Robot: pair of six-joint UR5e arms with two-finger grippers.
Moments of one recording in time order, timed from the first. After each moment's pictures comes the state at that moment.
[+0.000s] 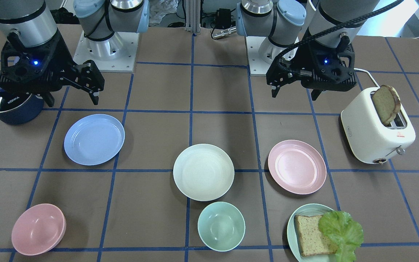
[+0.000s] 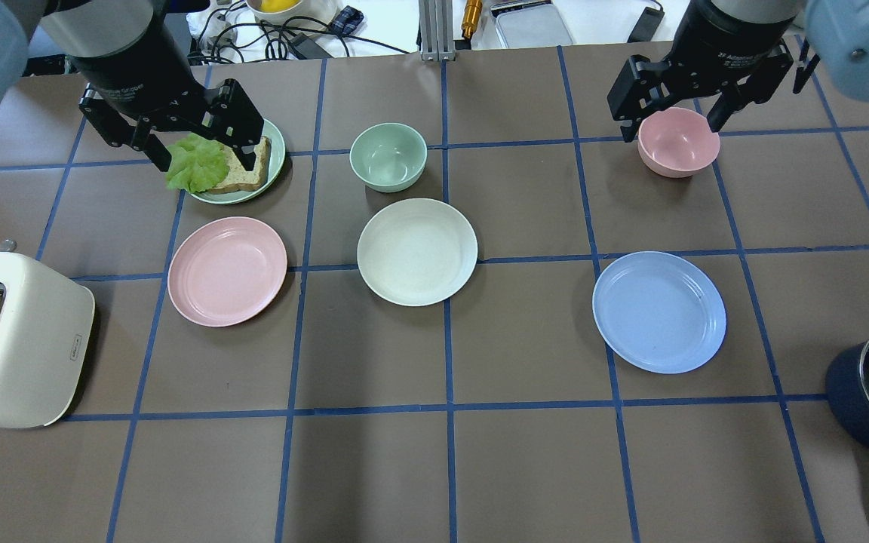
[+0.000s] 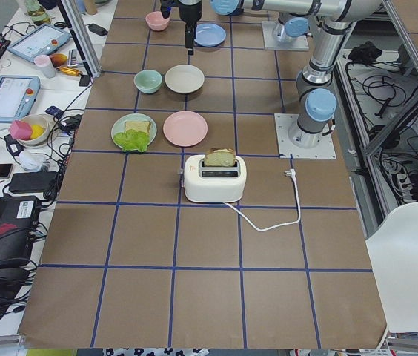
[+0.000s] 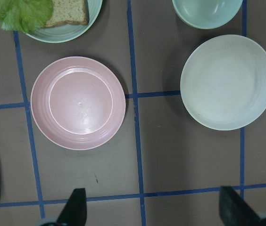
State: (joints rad) left arm -1.58 -1.62 -1.46 -1.64 1.56 0.05; right arm 1.56 -1.53 1.50 -1.62 -1.57 -0.10
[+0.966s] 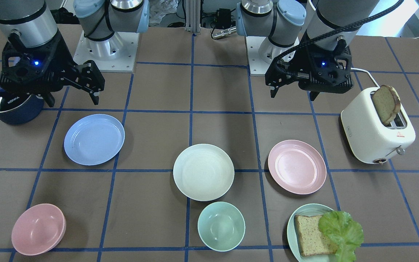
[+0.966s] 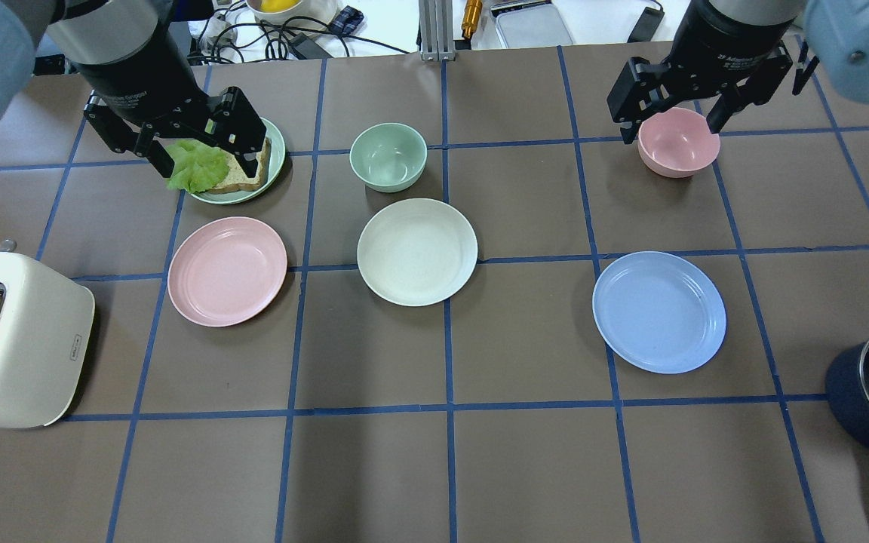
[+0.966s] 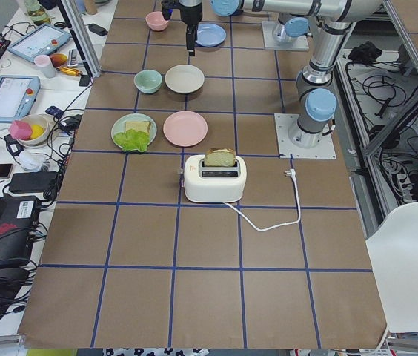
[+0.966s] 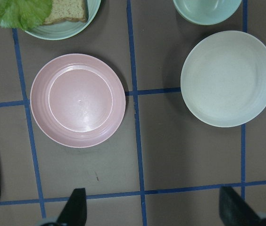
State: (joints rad) left arm -1.58 -1.62 -1.48 -1.65 1.56 0.06; right arm 1.56 -1.53 1.50 -1.62 -1.57 -0.10
